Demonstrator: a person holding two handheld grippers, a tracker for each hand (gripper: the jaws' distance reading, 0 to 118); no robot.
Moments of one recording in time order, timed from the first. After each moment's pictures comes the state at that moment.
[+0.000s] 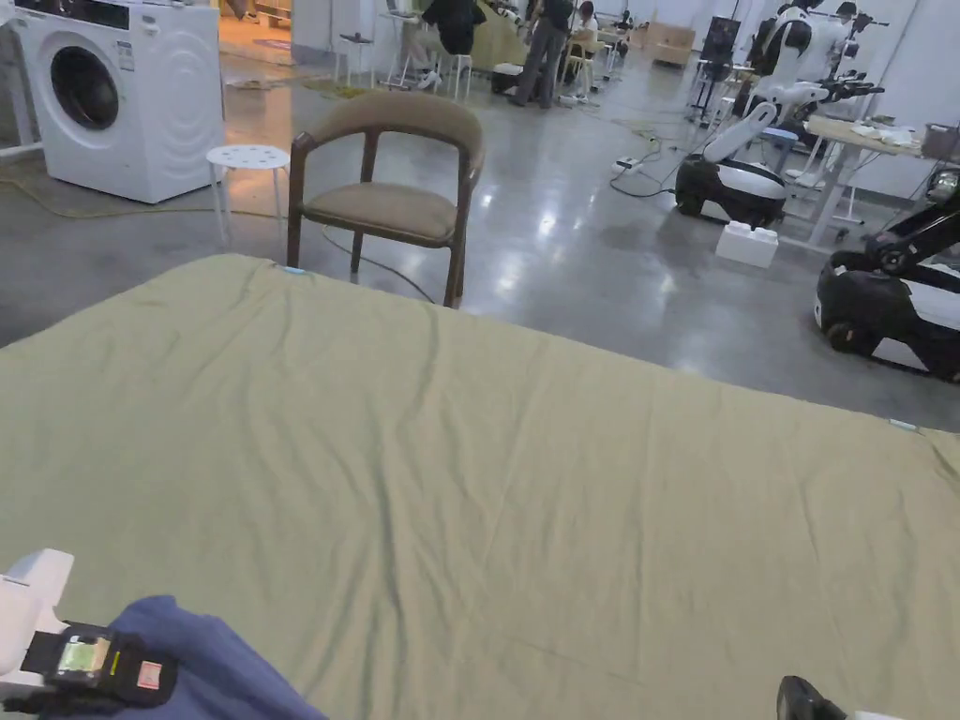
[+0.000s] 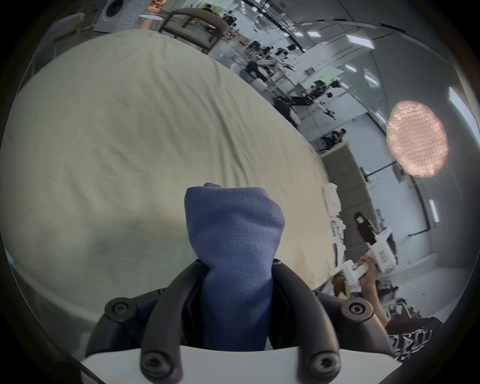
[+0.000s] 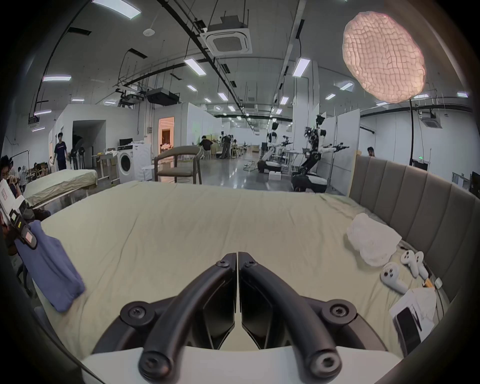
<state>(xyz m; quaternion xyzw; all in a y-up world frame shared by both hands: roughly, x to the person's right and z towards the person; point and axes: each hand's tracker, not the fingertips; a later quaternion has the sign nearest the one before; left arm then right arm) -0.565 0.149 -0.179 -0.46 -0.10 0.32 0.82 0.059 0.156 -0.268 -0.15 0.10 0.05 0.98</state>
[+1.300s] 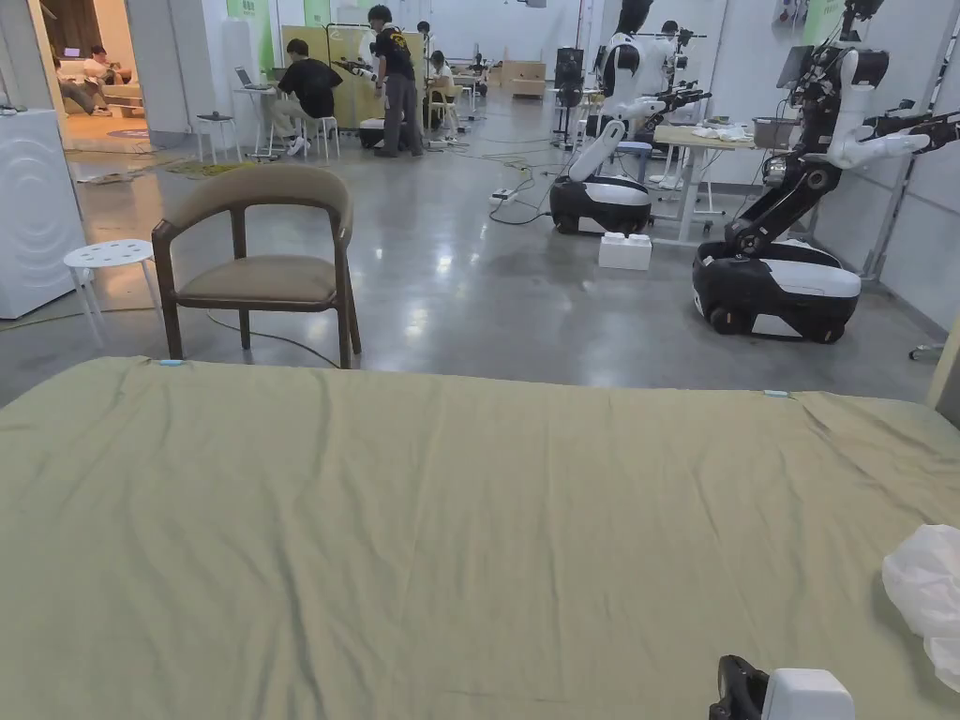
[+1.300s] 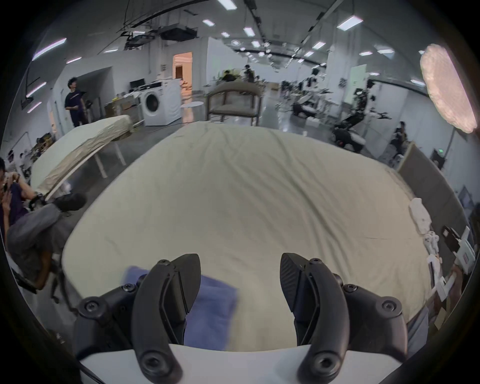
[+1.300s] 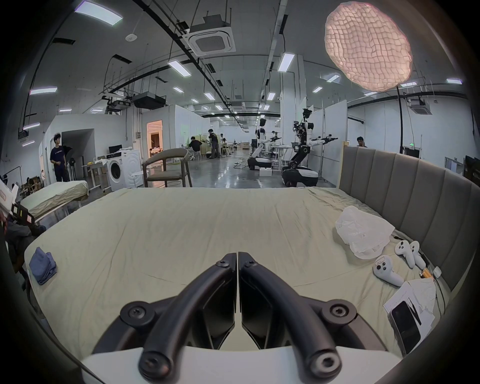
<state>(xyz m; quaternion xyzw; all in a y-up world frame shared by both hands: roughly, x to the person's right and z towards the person) -0.517 0.211 -0.198 -0.35 0.10 0.10 0.93 0.093 0.152 -0.274 -0.17 0.07 0.02 0.98</state>
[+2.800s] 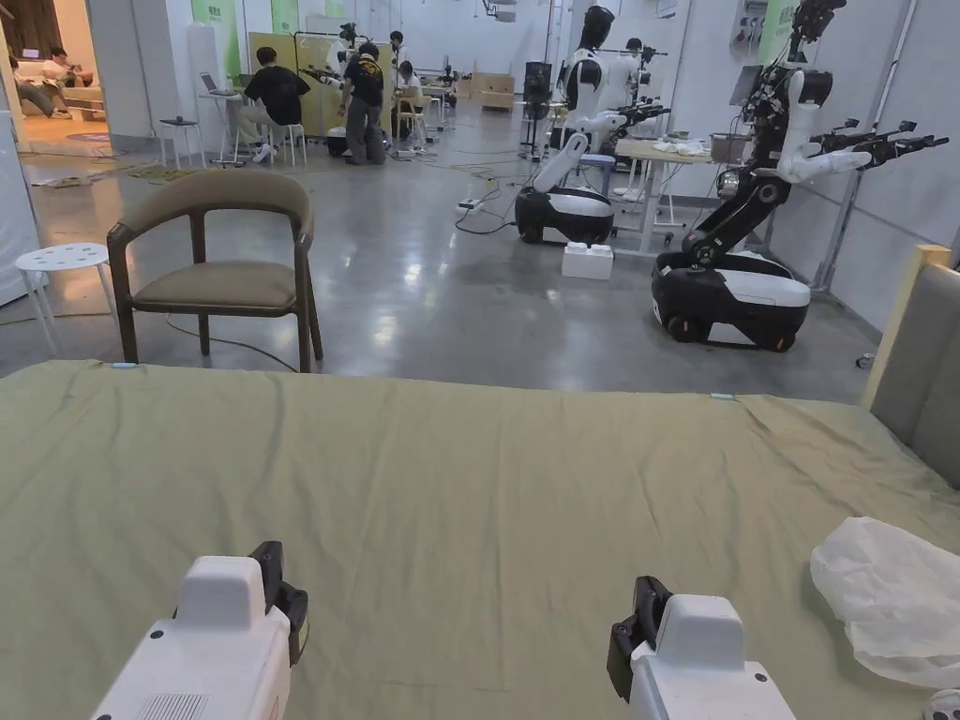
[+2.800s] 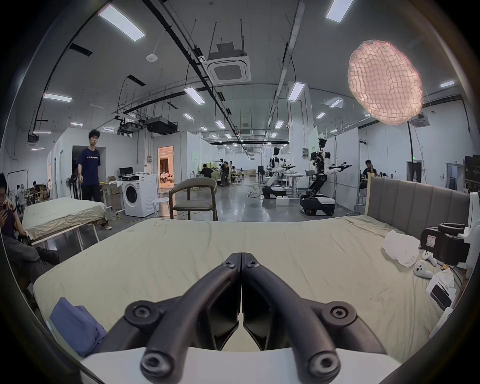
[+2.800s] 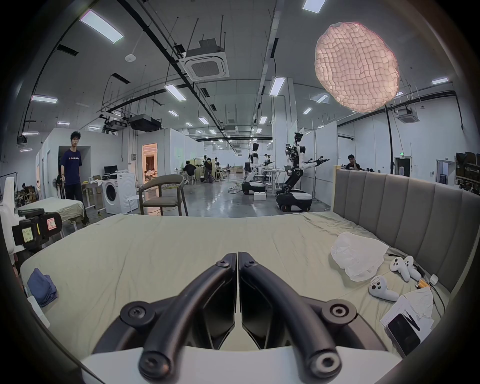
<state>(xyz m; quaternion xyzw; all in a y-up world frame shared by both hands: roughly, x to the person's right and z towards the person) -0.233 0.203 -0.238 -0.07 0.10 0.00 0.99 0.071 0.192 -0.265 -0.09 0.05 0.01 0.99</state>
